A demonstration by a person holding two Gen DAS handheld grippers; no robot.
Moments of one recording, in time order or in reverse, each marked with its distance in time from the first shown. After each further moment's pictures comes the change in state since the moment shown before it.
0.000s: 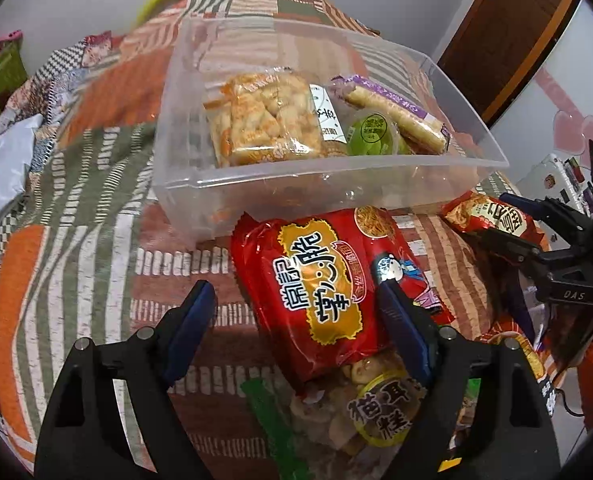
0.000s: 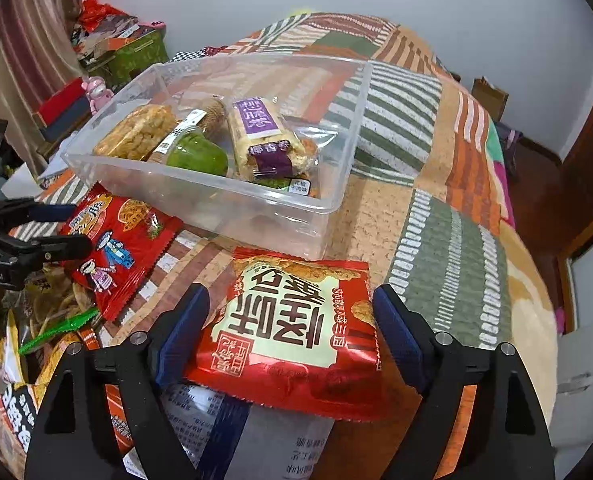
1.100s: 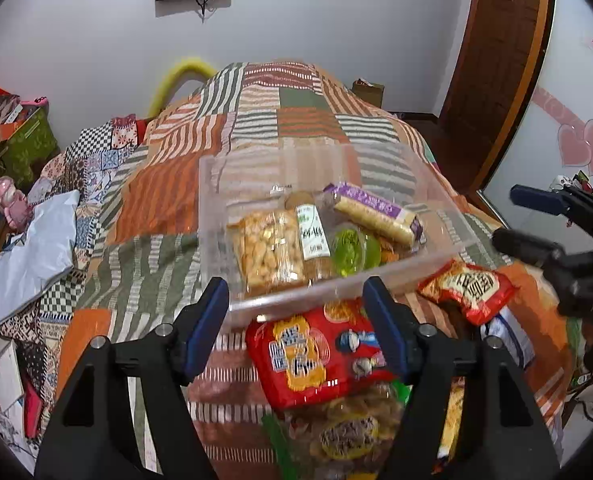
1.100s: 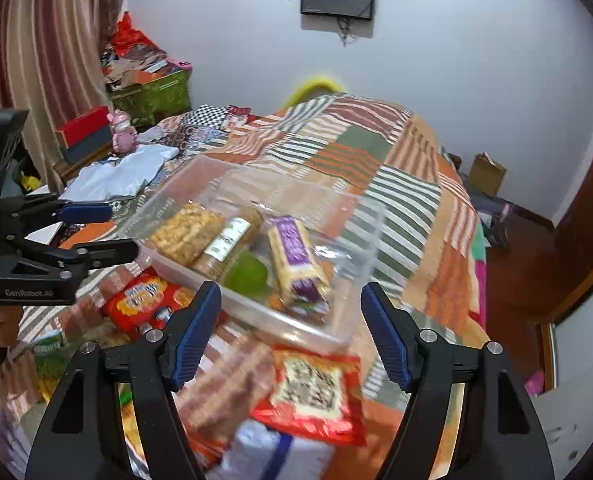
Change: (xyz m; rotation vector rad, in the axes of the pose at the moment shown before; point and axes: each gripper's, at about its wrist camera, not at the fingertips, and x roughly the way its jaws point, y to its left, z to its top) left arm -0.073 -0.035 0.027 0.078 -0.235 0.137; right arm -0.068 0.031 0.044 -0.122 -0.205 -0.045
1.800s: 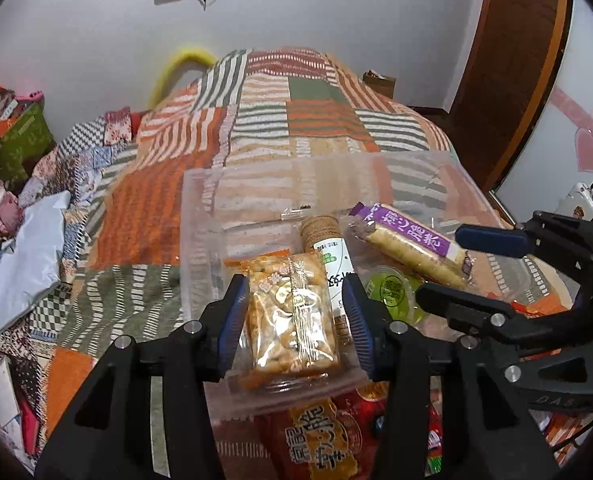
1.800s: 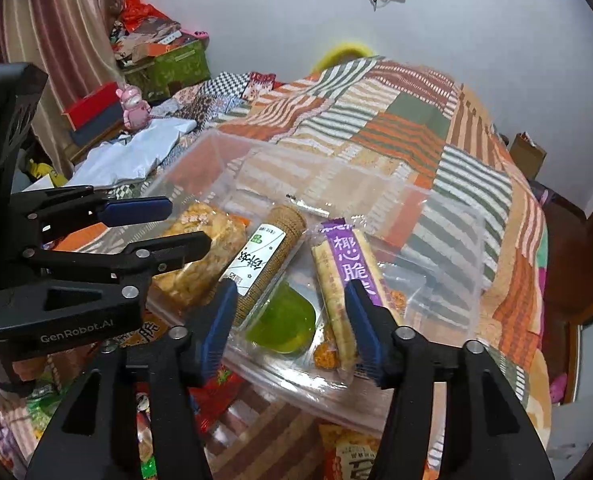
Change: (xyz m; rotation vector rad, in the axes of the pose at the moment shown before) left arm 0.063 0.012 0.038 -0.005 0.019 0.018; right arm 0.081 0.033 0.034 -0.027 0.102 0.108
